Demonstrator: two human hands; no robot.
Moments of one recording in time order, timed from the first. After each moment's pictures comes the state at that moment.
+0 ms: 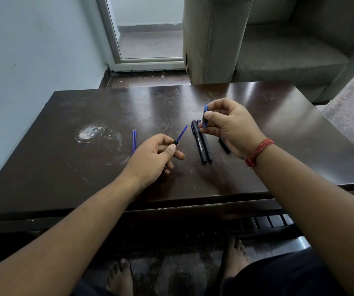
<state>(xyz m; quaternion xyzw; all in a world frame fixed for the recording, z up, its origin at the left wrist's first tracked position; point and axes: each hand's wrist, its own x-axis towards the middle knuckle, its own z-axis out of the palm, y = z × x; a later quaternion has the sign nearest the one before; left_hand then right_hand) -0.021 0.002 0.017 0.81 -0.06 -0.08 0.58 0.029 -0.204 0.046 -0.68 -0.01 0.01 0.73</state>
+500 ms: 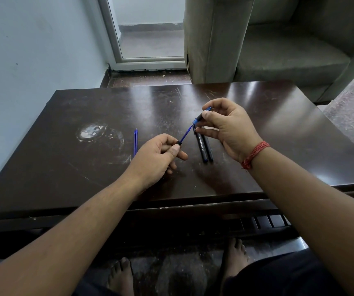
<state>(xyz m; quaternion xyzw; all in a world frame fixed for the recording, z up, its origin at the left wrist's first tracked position) -0.024 0.000 0.020 0.82 -0.07 -0.09 0.56 0.023 -0.195 0.044 -0.66 -0.01 0.01 0.75</state>
